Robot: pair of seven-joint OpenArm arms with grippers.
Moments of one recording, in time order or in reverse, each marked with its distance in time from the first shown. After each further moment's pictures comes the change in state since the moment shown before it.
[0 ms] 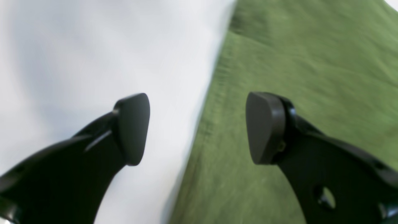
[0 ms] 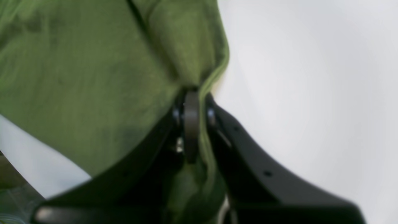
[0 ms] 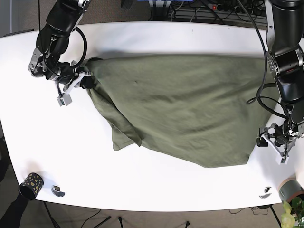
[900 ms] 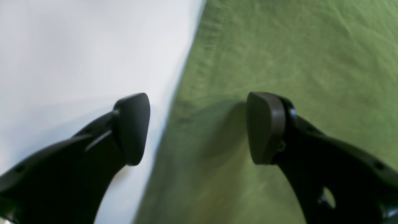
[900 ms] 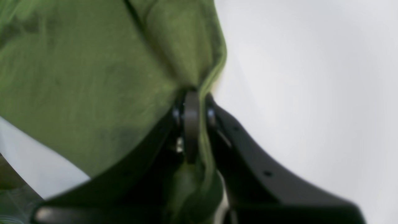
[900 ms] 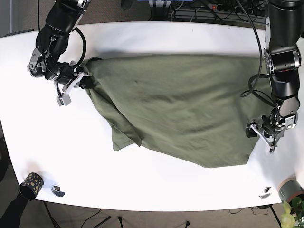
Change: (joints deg) left arm 1.9 1.9 6.4 -8.8 -1.2 2.7 -10.3; right arm -0.1 0.2 0.0 0.0 -0.1 0.0 0.0
